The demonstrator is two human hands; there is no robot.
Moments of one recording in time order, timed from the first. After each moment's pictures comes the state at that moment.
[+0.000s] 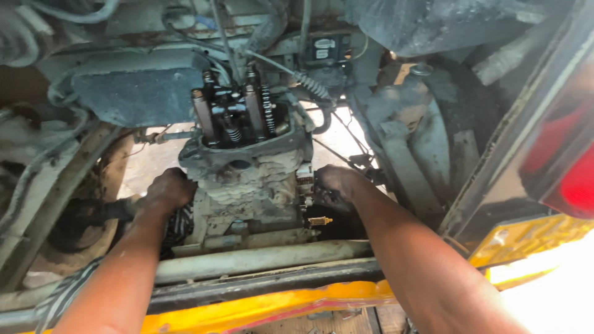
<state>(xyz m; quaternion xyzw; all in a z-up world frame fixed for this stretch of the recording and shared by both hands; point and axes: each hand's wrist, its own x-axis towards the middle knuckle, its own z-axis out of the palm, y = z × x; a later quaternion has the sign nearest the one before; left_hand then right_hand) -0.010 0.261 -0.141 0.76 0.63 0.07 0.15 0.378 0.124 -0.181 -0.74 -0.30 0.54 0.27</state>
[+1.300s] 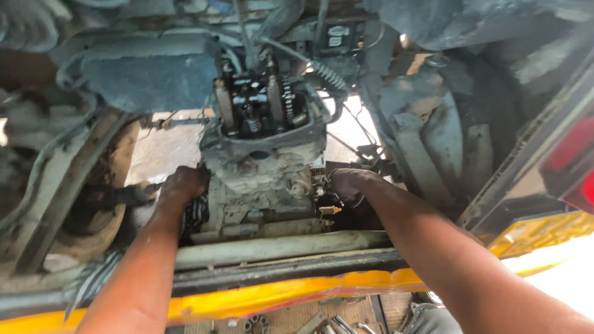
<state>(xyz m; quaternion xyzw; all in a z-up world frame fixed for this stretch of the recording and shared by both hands) -0.026 0.296 -0.193 0.78 0.61 0.00 0.16 0.358 0.104 -0.167 -0.78 -0.48 0.39 -0.05</state>
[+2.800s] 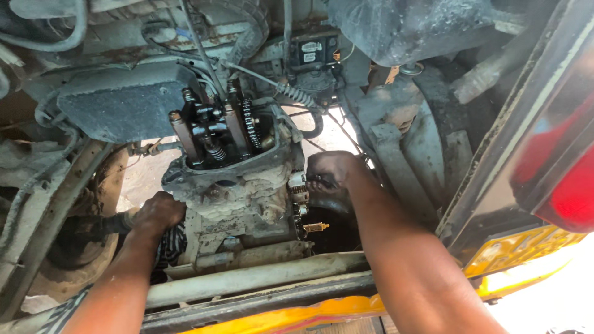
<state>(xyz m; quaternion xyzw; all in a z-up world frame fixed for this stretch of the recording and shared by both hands) -0.012 0.275 -0.157 0.72 0.67 0.00 0.17 0.426 0.162 -0.166 -0.65 -0.22 0.68 0.27</state>
